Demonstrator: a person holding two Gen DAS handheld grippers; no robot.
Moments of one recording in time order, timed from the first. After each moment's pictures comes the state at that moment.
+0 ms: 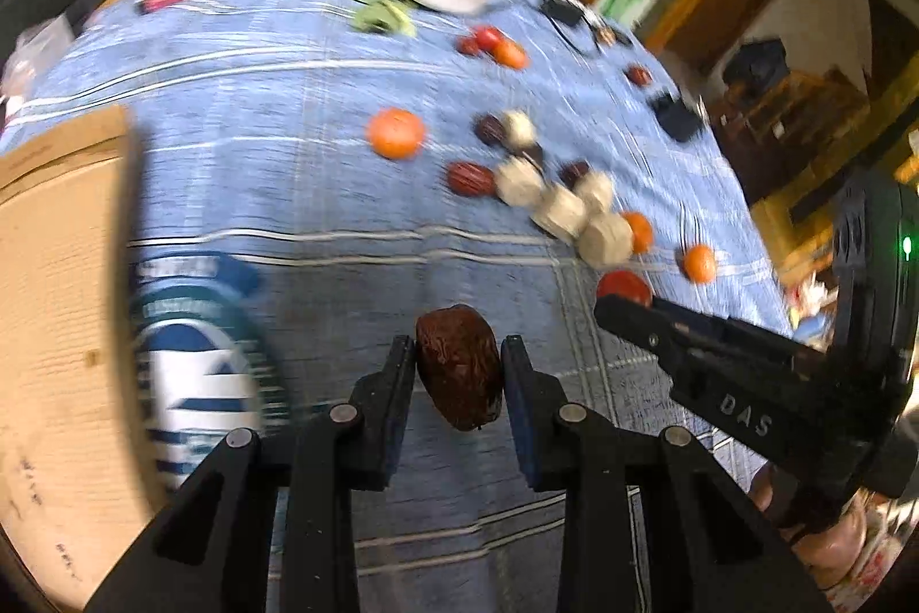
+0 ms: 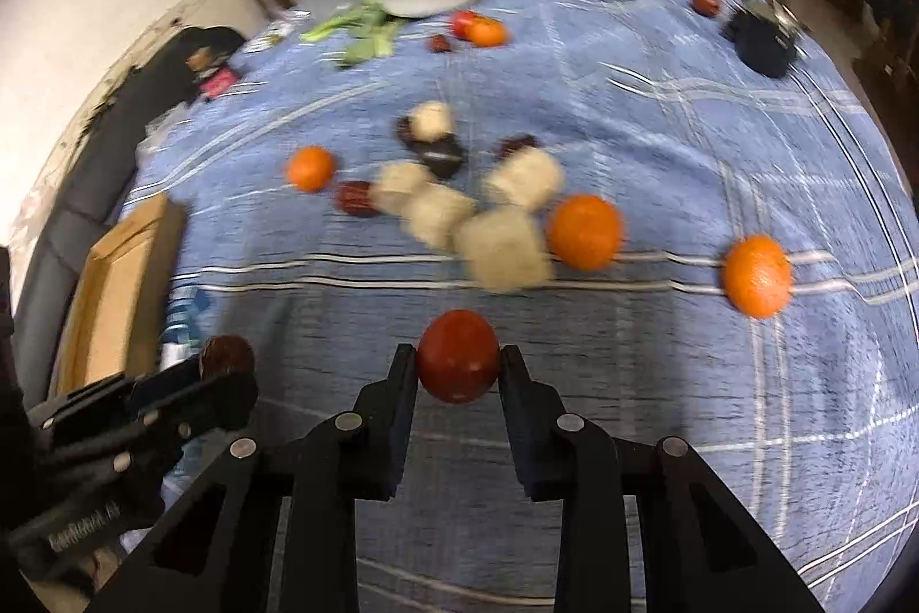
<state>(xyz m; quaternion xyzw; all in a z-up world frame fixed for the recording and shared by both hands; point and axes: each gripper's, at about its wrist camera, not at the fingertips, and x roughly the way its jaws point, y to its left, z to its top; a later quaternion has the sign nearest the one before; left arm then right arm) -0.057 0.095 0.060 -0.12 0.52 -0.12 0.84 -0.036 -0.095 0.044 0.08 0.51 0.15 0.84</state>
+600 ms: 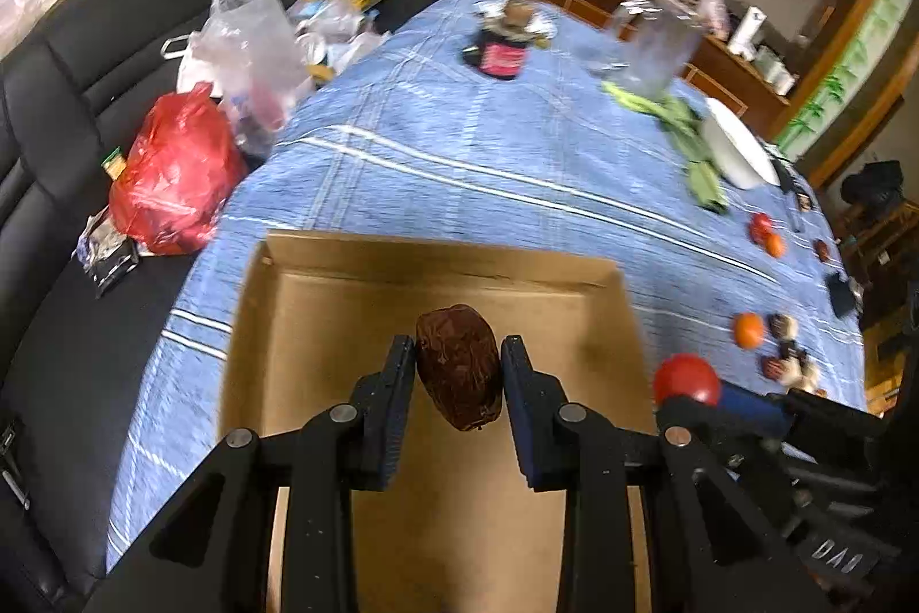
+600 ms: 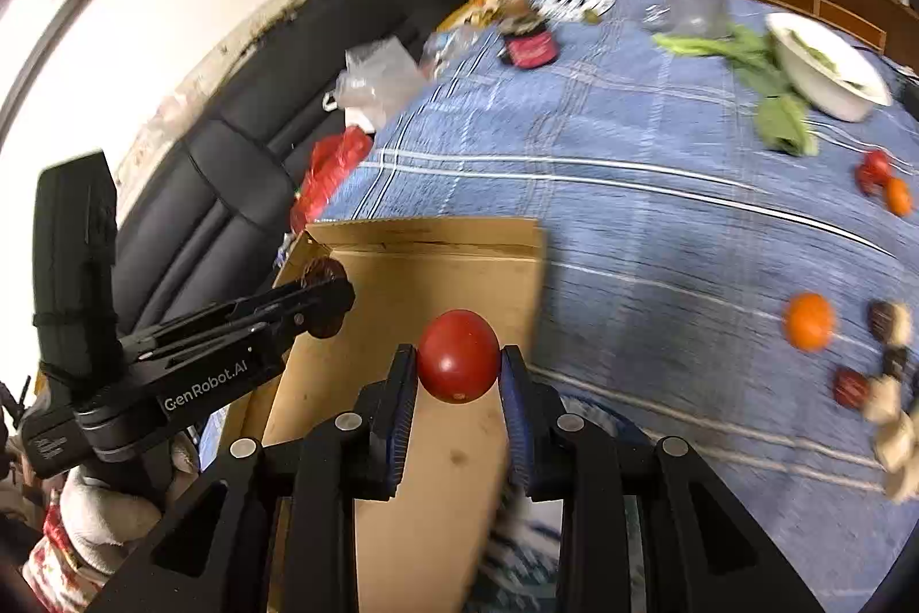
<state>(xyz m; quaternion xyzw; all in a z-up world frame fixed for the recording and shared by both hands) -0.016 0.344 0.073 -0.15 0.49 0.06 0.86 0.013 0.166 0.070 0.03 0.51 0.33 0.79</state>
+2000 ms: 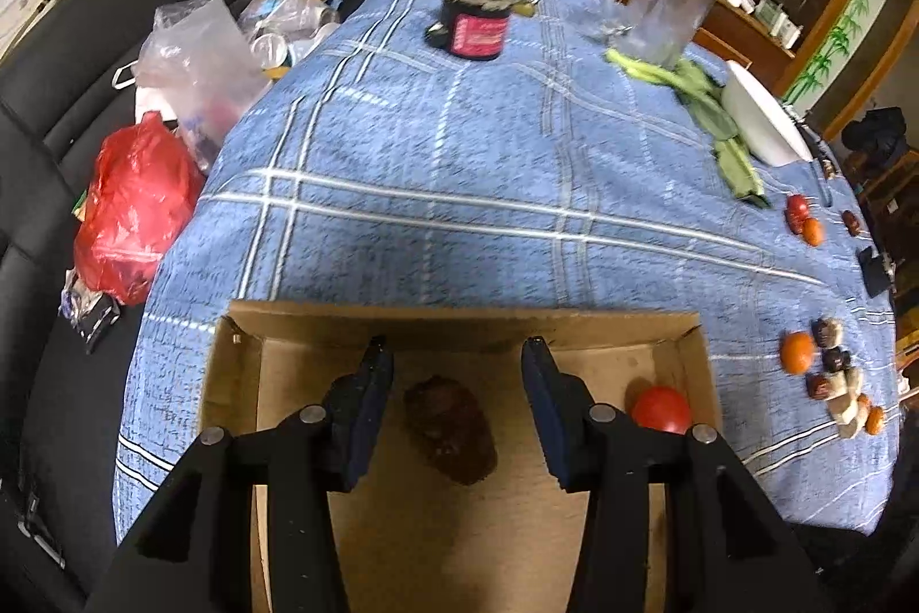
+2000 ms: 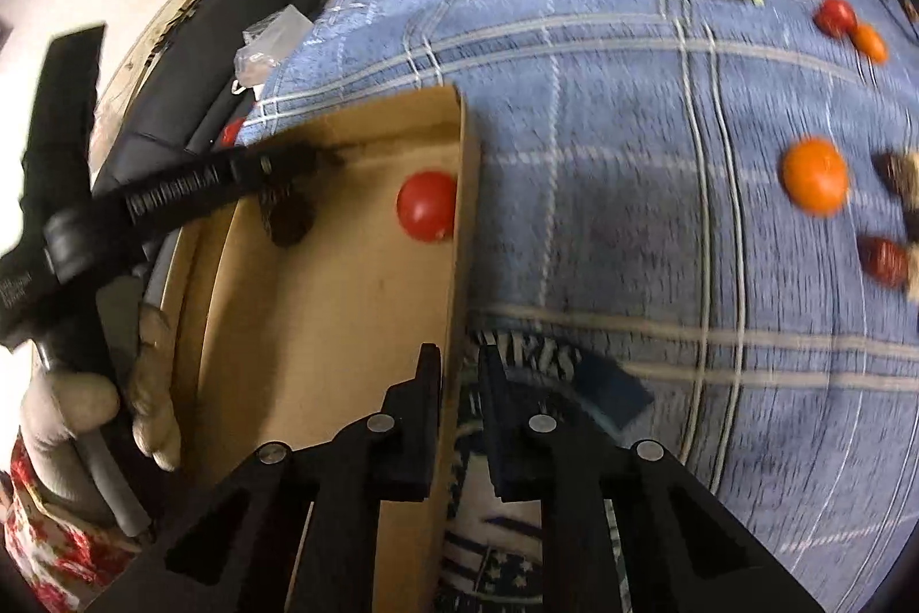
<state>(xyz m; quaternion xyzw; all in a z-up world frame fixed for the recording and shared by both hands) 0.058 0.328 0.047 -0.10 0.51 0.03 0.85 0.009 0.127 0.012 0.09 0.59 0.24 0.76</state>
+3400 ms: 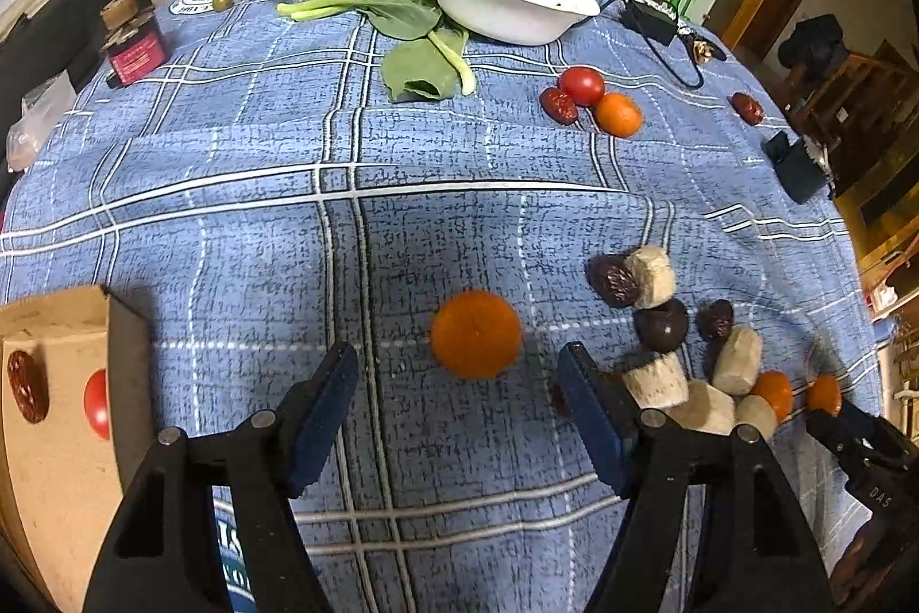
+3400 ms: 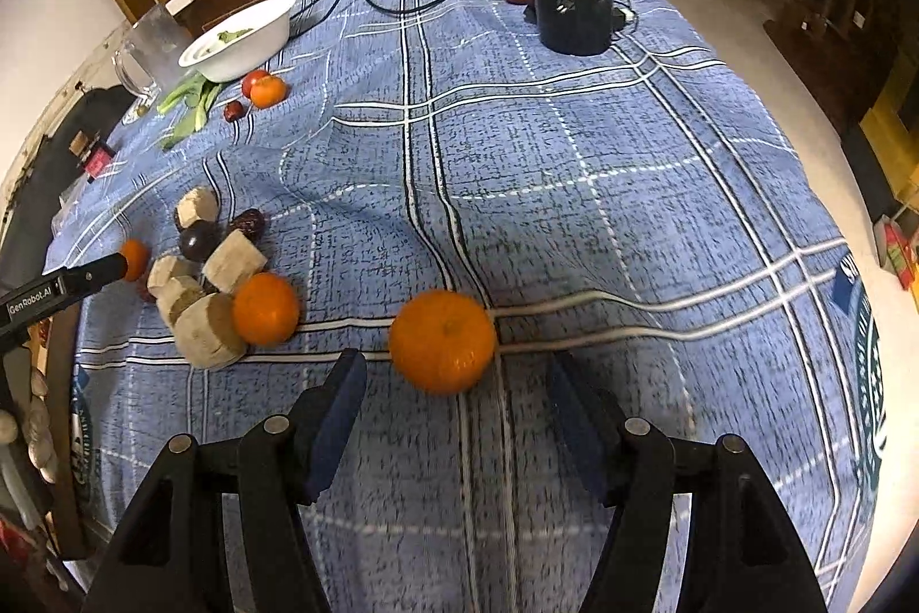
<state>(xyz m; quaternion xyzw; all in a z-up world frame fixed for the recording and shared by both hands) 0.083 0.075 0.025 -0.03 0.53 -0.06 0.85 -0.006 -0.232 0.012 0.10 0.52 0.01 0.85</state>
